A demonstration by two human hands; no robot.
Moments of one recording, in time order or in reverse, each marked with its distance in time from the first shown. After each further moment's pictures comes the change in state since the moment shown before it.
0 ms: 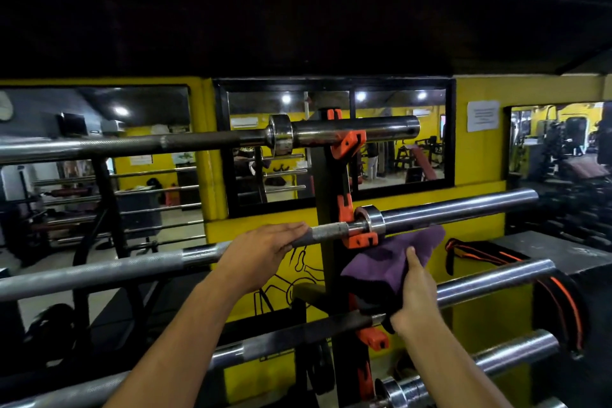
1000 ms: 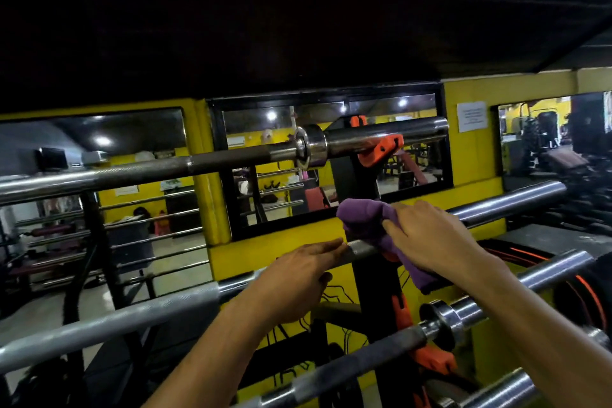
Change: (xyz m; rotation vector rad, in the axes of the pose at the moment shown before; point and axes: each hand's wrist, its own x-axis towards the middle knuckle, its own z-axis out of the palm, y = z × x) left_hand 0.003 -0.021 -0.010 -0.016 -0.187 0.189; right_hand 0.004 -0.045 0.082 -1.944 -0.082 -0.964
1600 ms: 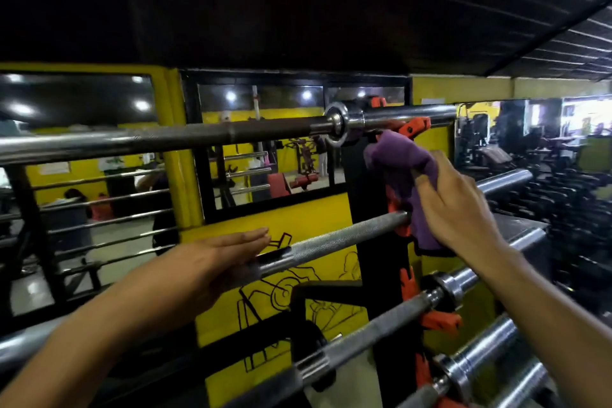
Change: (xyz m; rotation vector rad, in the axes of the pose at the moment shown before) left_hand -0.129 -0.132 -0.058 -0.096 0.035 0.172; right_hand -0.031 -0.067 -0.027 0.373 0.431 0.146
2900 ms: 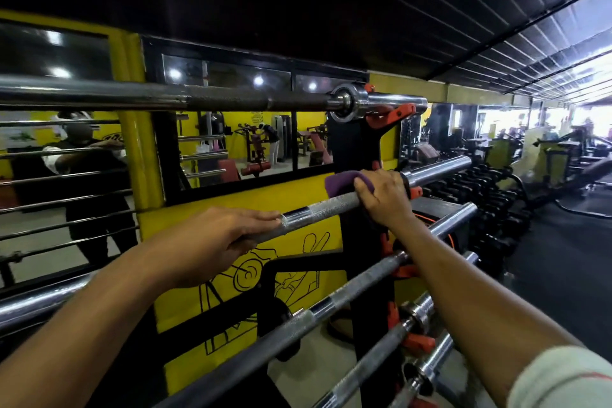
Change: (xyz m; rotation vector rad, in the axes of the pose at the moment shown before) left_hand -0.028 -0.019 -0.001 -0.098 -0.044 0.102; right_hand -0.014 0.021 0.108 -0.268 -0.067 -0.166
